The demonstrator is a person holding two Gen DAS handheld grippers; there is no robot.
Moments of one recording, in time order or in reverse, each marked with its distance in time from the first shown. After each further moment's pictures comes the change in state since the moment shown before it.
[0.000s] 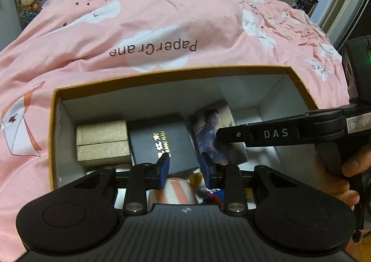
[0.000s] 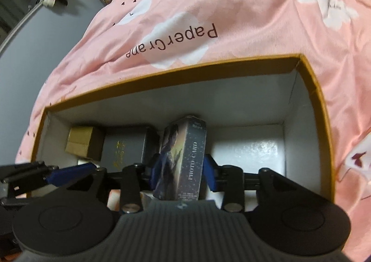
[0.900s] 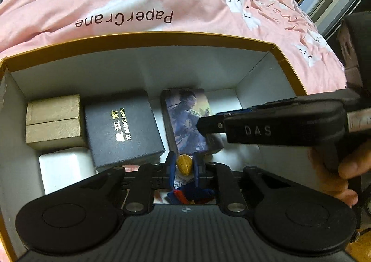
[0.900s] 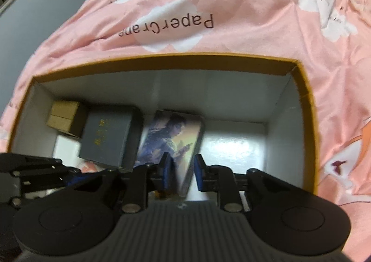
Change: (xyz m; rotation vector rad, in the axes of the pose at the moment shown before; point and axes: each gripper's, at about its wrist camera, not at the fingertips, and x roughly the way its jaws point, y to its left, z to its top) left arm 0.034 -0.017 -0.009 -0.034 0.098 -0.111; right arm 0.002 -0.003 -0.001 -0.075 0.066 -0.052
